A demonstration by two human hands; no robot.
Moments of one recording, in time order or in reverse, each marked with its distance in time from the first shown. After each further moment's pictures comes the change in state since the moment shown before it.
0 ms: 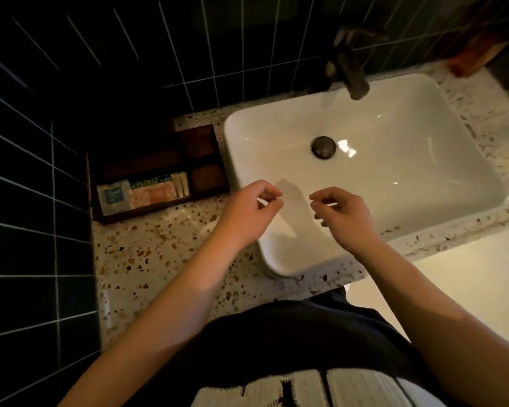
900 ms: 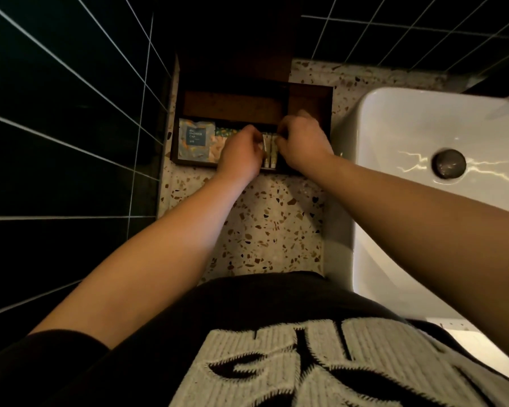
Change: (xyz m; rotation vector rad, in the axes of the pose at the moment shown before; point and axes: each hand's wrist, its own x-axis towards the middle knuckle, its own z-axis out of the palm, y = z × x) left_hand 0.064 -0.159 -0.134 0.231 0.369 -0.395; right_hand 0.132 -0.125 0.256 -0.733 -0.375 -0.426
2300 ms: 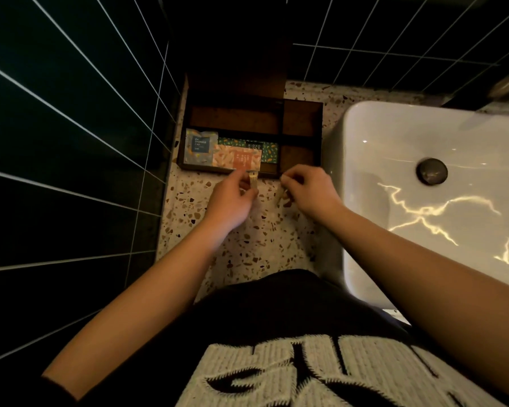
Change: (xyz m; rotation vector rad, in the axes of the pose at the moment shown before) left_hand -0.088 -0.027 -0.007 -0.229 -0.058 -0.037; right_hand -0.093 0.023 0.009 0.458 -0.022 0.109
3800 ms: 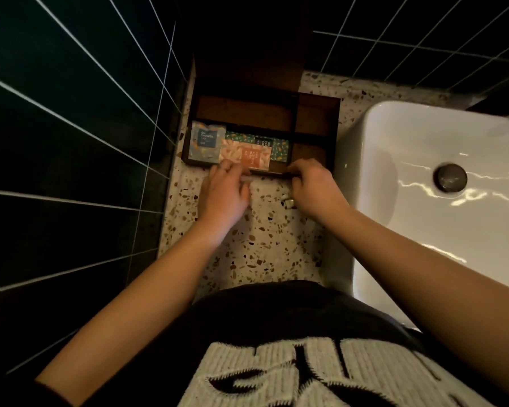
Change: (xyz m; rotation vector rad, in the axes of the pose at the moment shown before) left_hand 0.008 -0.014 -0.016 0.423 0.162 0.167; right_hand 0.017 -0.014 0.006 -0.336 -0.074 -0.103
